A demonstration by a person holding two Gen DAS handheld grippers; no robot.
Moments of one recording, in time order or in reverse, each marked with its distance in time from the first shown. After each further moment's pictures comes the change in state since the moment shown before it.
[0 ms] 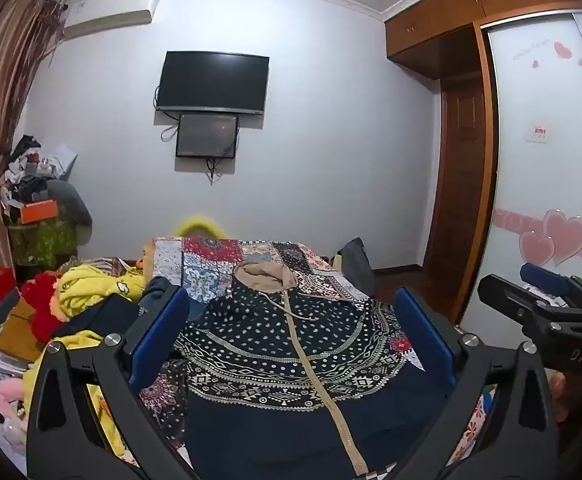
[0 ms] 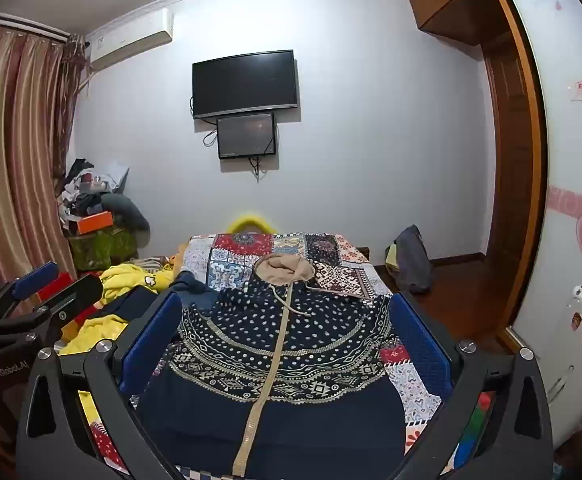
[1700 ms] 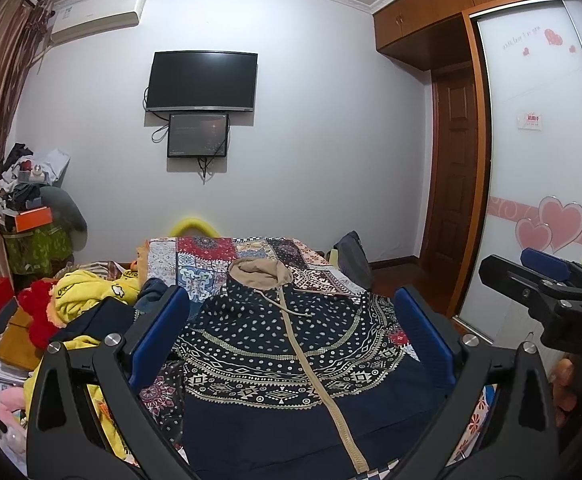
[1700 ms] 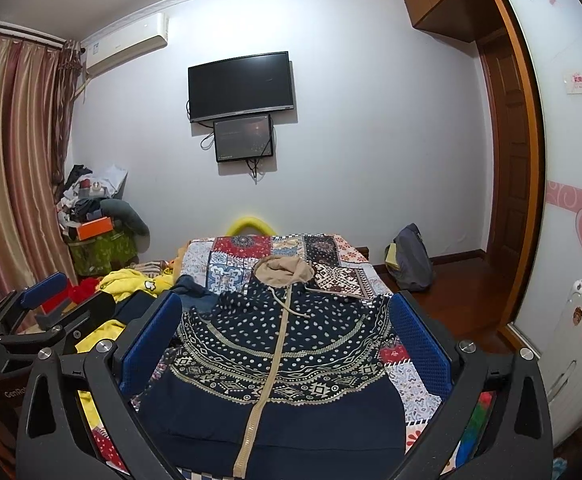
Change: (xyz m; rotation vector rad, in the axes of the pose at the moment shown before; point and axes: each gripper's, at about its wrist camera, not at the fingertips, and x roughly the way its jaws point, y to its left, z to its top) left arm 0.006 -0.006 -0.002 0.020 0.005 -0.024; right arm 0.001 -0.005 0.000 0.016 0.007 -0.001
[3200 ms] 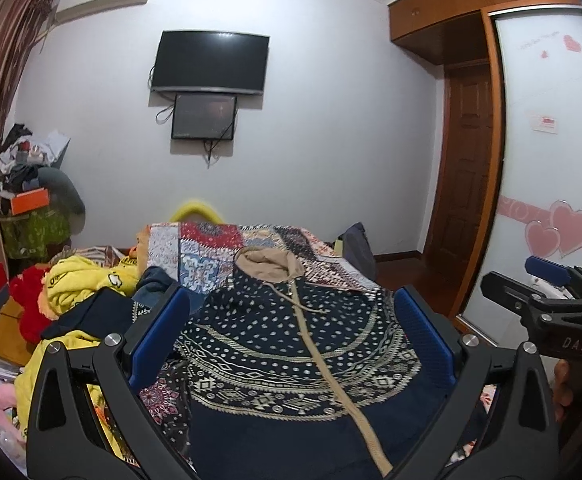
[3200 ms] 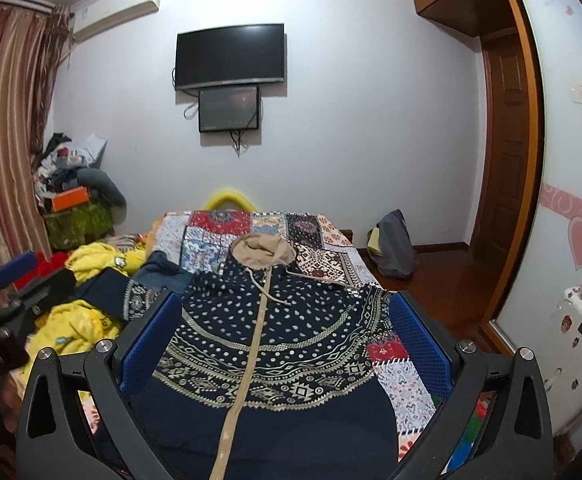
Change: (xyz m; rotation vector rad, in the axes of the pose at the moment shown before) left arm 0.056 0.049 -0.001 -0.049 0.055 0.006; right arm 0.061 0.008 -0.002 -0.058 0.098 -0.083
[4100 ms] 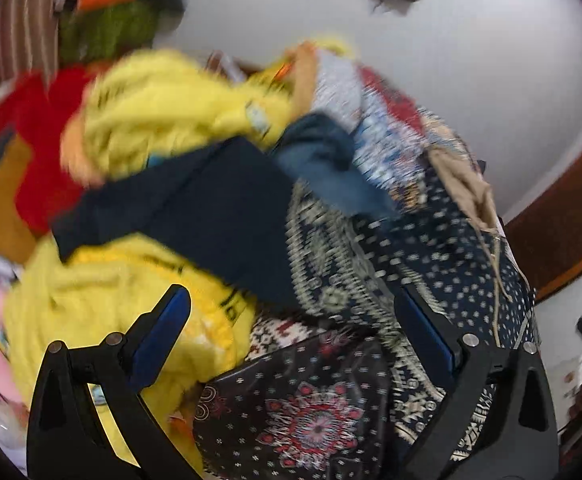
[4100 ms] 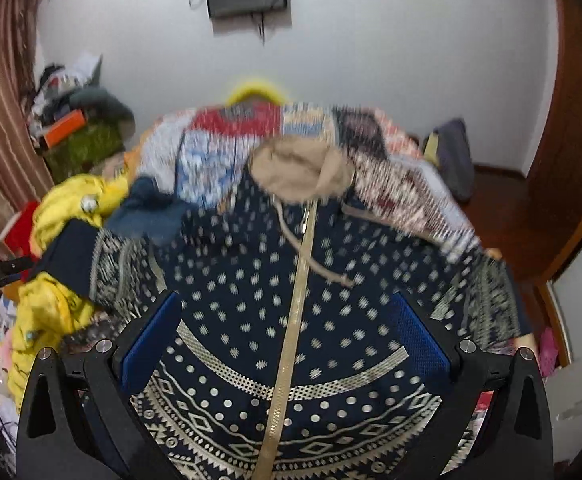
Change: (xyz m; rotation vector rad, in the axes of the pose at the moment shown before) left arm 0.227 0.336 -0.090 -0.491 0.585 0.220; right arm 0.260 0.019 -0.006 -0.005 0.459 0.161
